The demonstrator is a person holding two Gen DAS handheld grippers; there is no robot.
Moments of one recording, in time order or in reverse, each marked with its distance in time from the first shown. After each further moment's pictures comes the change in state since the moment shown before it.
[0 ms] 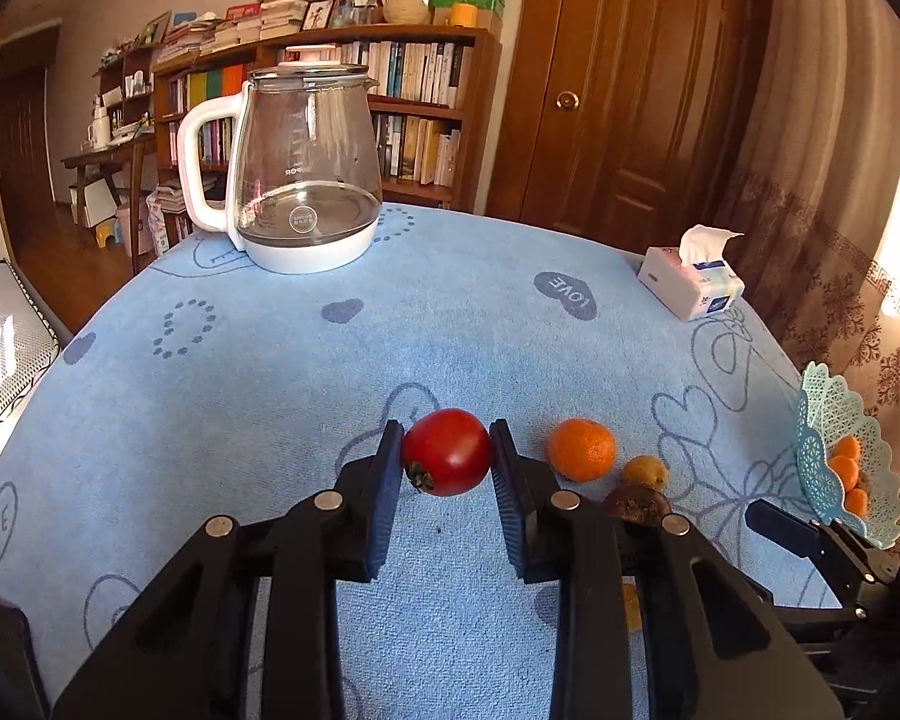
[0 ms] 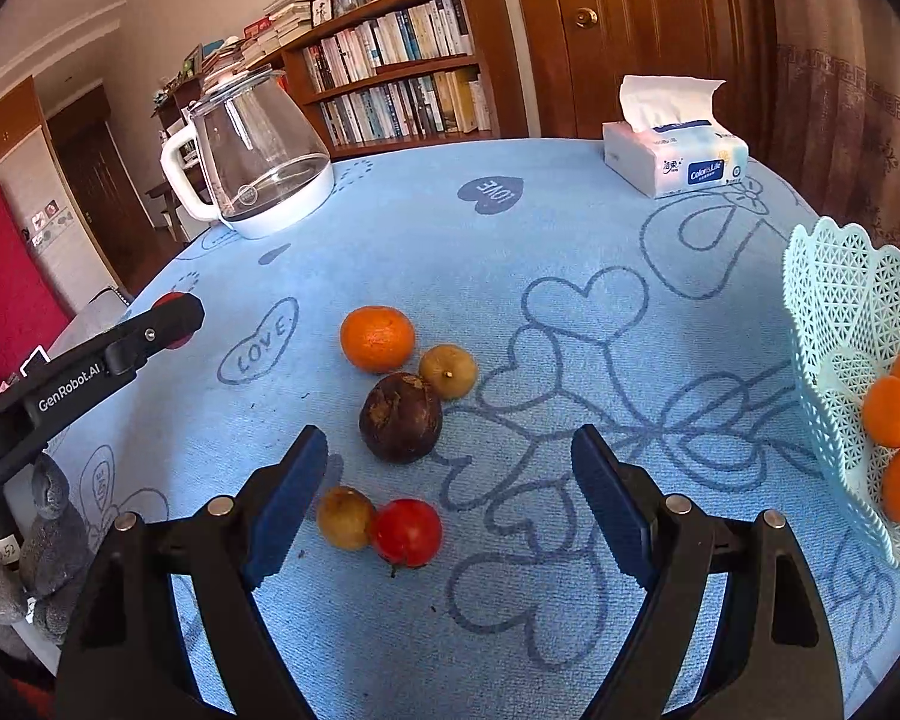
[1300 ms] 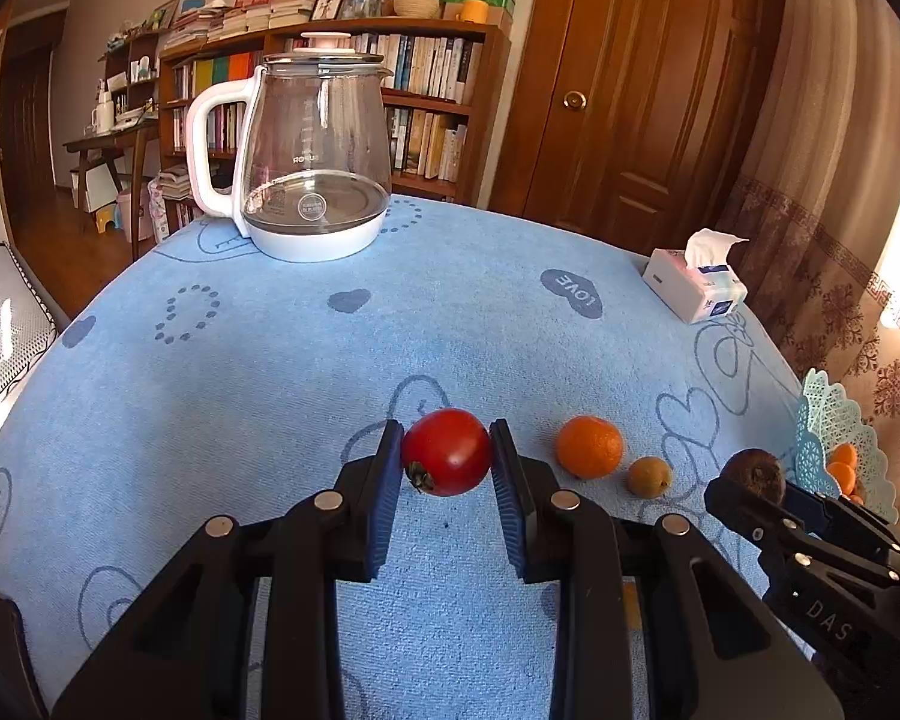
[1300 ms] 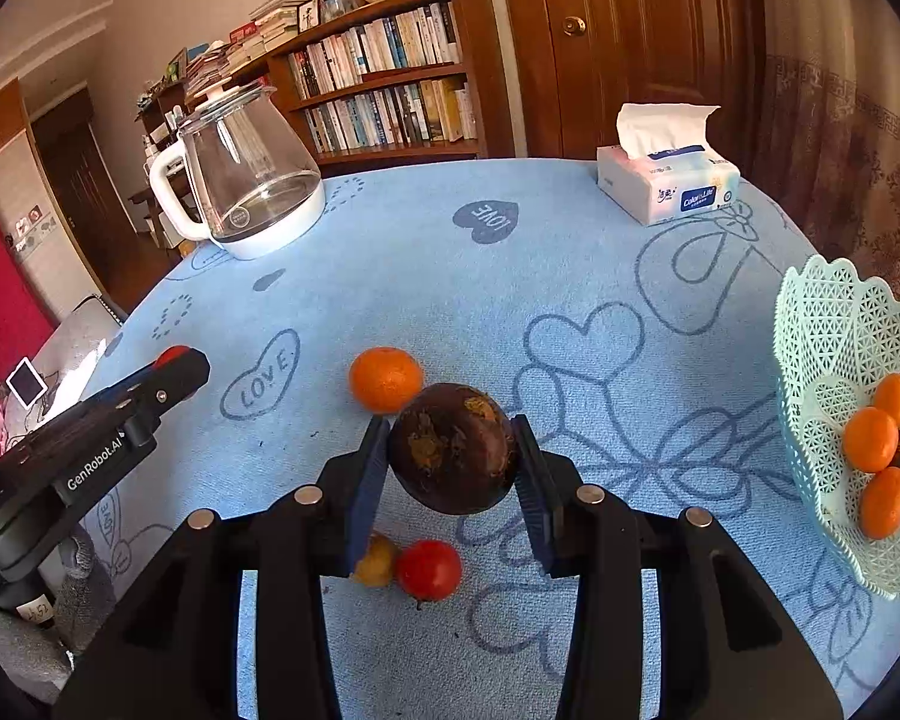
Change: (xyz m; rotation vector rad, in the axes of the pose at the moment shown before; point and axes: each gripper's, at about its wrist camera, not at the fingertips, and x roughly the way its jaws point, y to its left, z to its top) left arm 0.001 0.005 -0.002 -0.029 0.011 -0.011; right arm -0.015 0.007 0.022 0.020 -0.028 -0.053
